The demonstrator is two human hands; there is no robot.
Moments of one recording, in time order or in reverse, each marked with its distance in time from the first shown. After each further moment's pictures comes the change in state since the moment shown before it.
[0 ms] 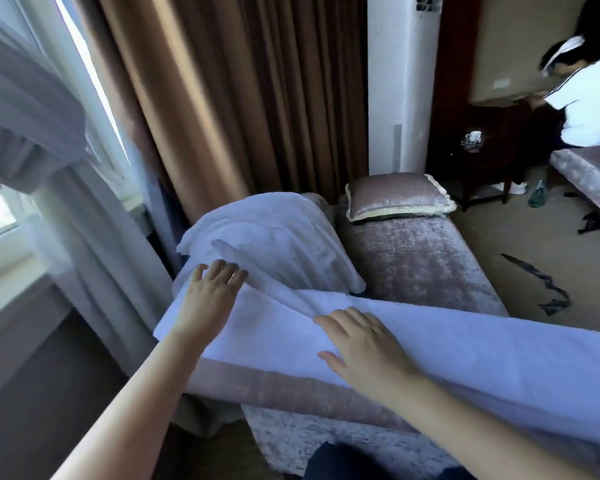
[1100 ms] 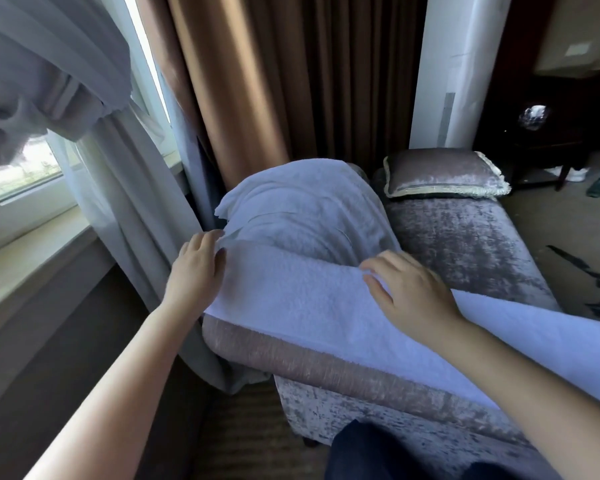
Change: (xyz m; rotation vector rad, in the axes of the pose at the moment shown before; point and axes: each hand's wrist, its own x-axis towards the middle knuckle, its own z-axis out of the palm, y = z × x) left_hand -0.043 -0.062 -0.010 -0.473 -0.205 -0.628; right_hand 0.060 0.010 0.012 0.152 -0.016 0.144
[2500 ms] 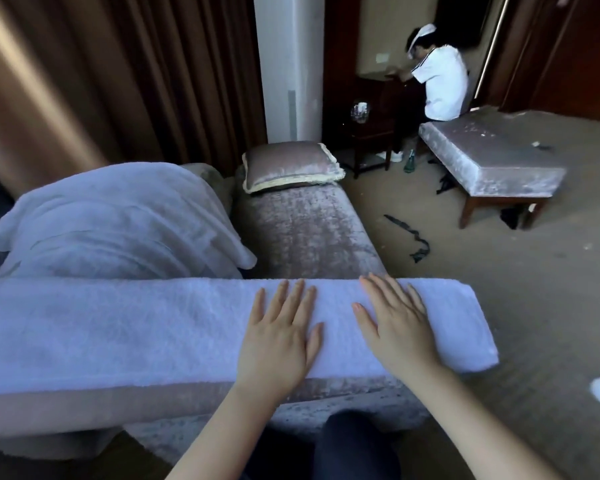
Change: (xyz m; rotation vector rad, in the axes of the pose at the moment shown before) left_hand -0.124 0.306 0.150 0.003 -0.057 0.677; right_hand -0.181 0.126 -0.098 -0.359 -0.135 0.613
